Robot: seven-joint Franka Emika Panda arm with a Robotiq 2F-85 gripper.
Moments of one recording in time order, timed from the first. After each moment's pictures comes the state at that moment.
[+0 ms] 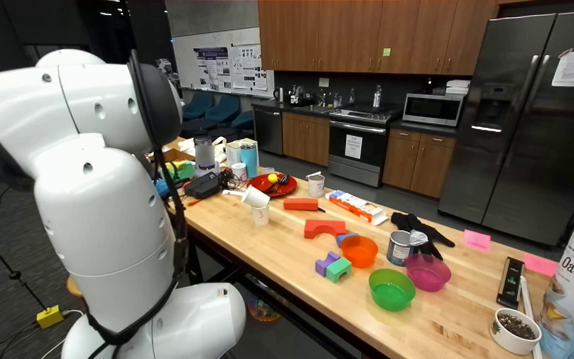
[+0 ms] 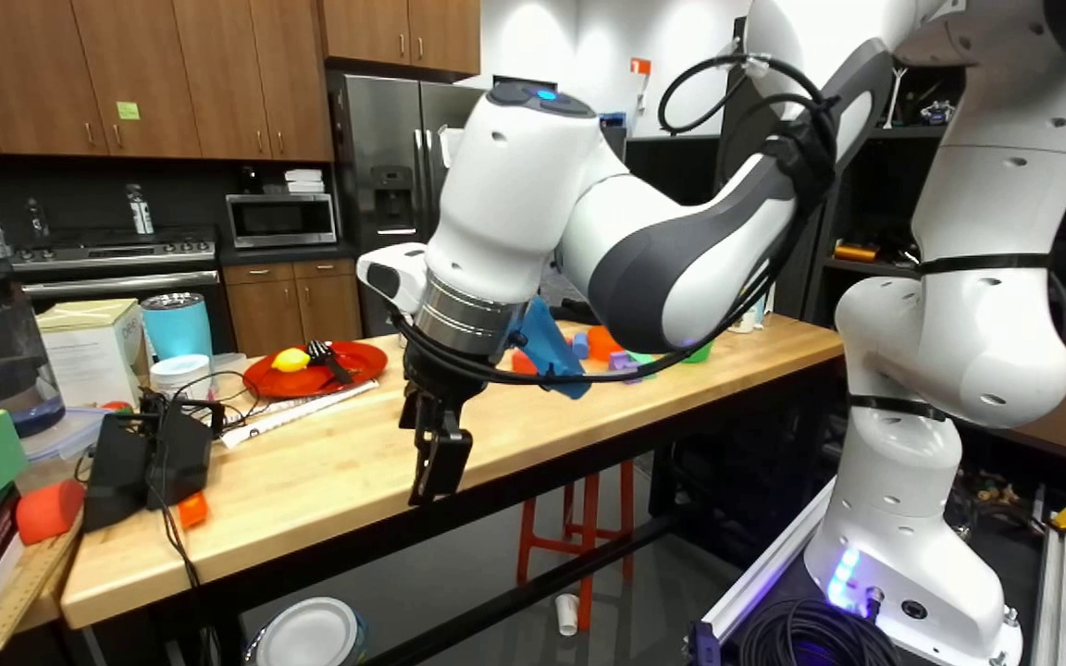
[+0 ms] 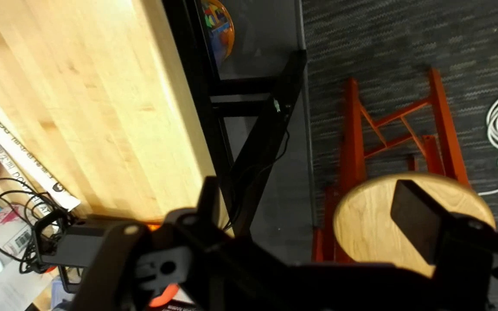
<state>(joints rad) 0.79 -0.12 0.26 -2.39 -0.43 2.57 0.17</state>
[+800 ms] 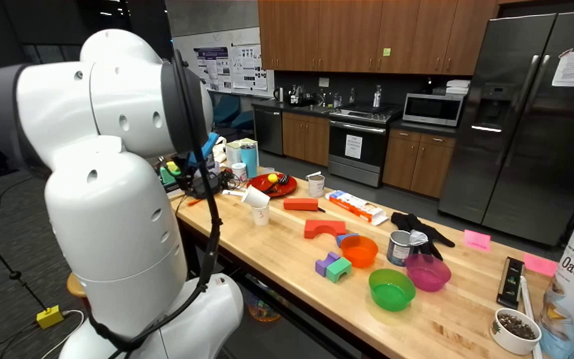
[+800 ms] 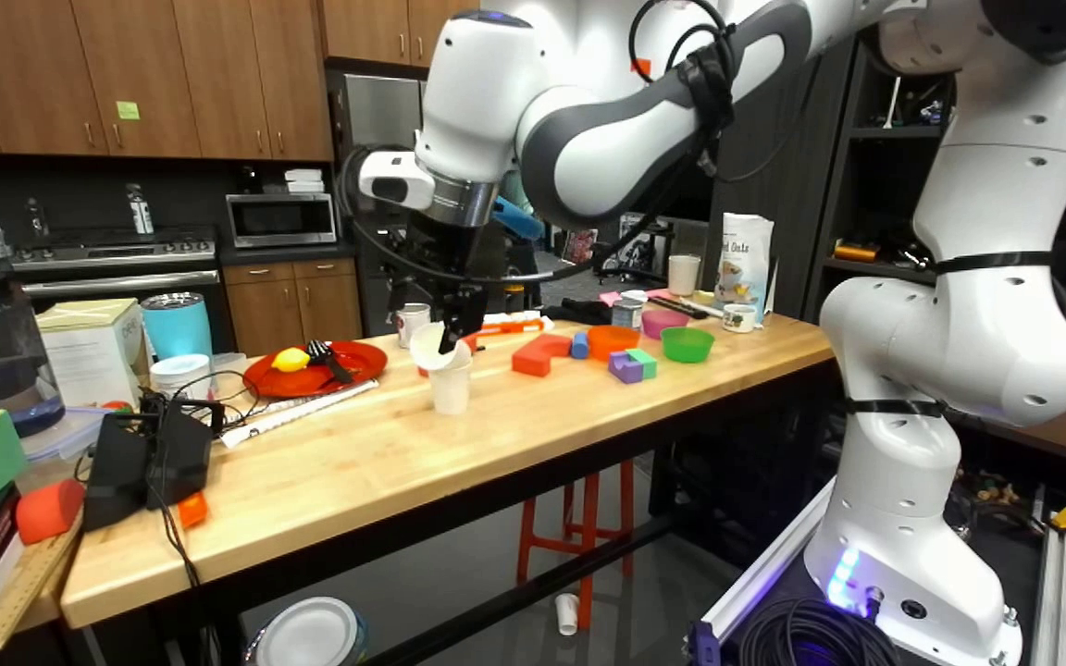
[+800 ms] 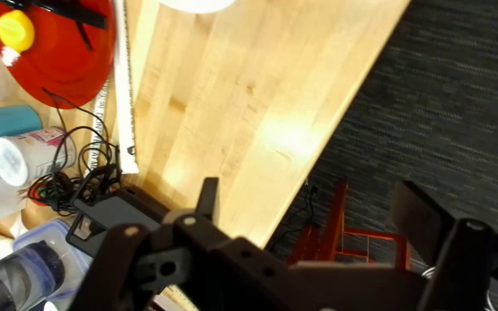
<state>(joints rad) 1.05 -0.17 -0.27 -2.23 -0.43 2.39 -0.75</state>
